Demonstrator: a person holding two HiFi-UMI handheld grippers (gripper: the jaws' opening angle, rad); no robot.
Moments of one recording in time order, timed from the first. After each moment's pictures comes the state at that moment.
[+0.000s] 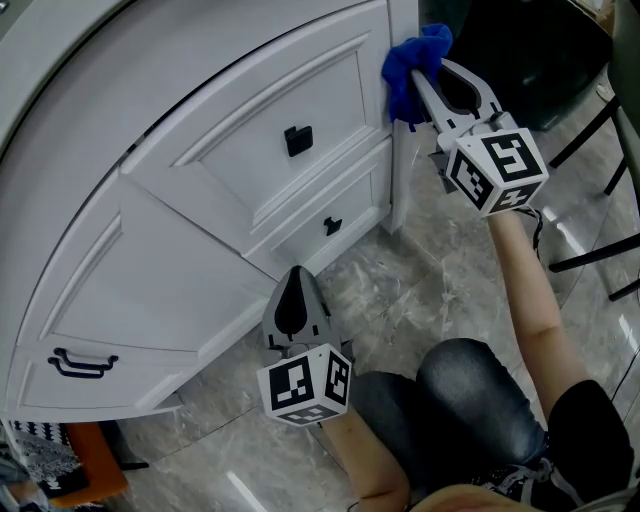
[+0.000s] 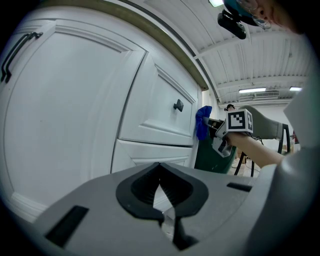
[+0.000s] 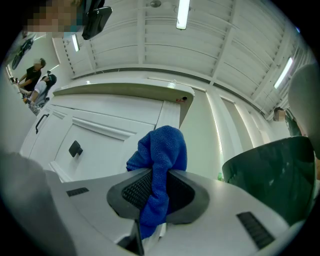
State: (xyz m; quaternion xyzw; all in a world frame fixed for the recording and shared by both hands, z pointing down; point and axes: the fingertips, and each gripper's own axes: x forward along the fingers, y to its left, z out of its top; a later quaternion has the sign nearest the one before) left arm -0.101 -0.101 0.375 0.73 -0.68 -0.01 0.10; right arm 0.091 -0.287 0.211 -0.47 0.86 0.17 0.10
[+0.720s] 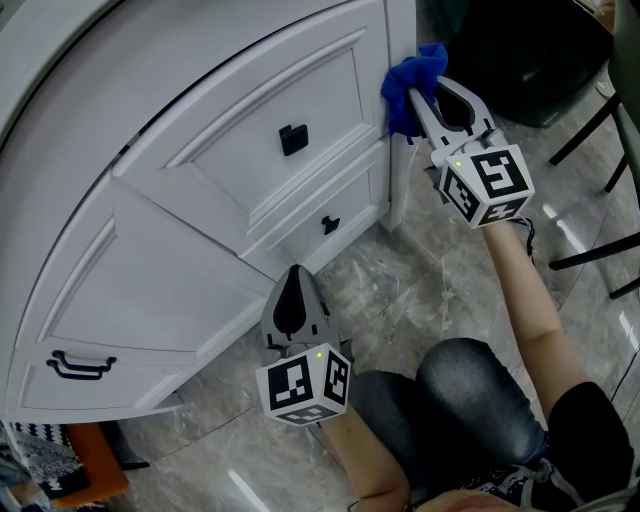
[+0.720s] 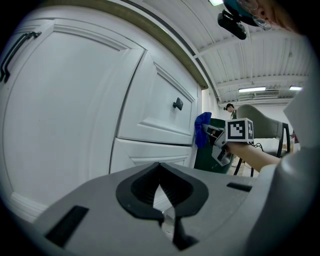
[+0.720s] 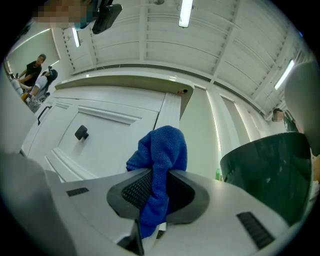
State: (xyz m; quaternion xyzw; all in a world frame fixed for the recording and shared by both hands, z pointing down) left arm -0.099 -0.103 0.377 0.73 -0.68 -0.01 0.10; right arm 0.092 -0.288 0.247 -0.48 0.86 0.17 0.08
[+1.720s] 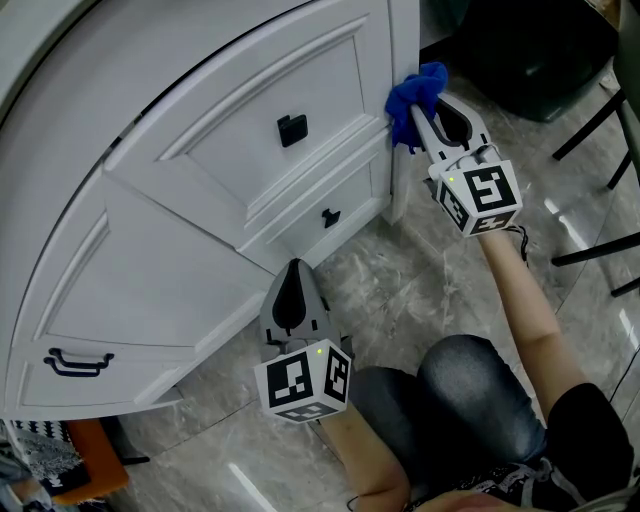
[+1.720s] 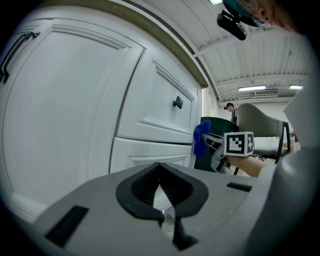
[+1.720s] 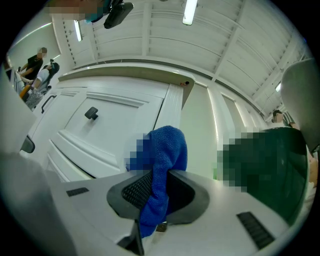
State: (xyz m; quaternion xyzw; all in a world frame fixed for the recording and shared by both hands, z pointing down) left arm -0.099 -0.104 0.379 0.73 -0.68 0.00 0.10; right arm 0.092 -0.289 0.294 -0.49 0.85 0.17 0.06
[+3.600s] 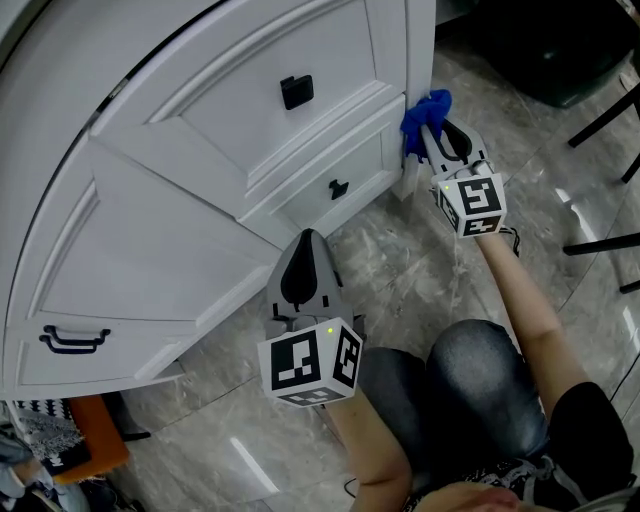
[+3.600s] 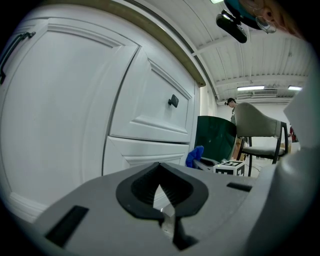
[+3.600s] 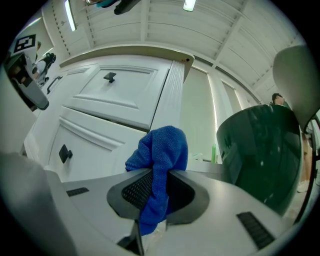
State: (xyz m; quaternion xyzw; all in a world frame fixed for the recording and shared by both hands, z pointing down) left arm -0.086 -0.106 0.378 0.73 -0.67 0.00 0.11; right arm 0.092 -0.295 0.411 -0.51 0.85 0.13 -0.01
